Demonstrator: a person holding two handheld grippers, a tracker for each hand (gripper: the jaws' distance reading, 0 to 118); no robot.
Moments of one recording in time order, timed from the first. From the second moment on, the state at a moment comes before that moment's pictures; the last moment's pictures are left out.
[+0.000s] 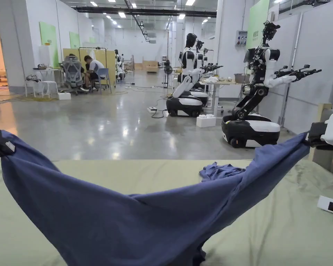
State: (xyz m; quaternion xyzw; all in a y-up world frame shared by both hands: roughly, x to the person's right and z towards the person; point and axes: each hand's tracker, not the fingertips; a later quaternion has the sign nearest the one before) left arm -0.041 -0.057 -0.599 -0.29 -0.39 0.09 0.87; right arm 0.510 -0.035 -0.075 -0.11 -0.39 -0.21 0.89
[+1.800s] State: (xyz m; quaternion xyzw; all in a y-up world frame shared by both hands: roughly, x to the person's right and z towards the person) left arm -0.032 -0.147 -0.604 -0.35 -0.44 0.16 0.81; right arm 0.508 -0.069 -0.053 -0.06 -0.36 -0.19 0.91
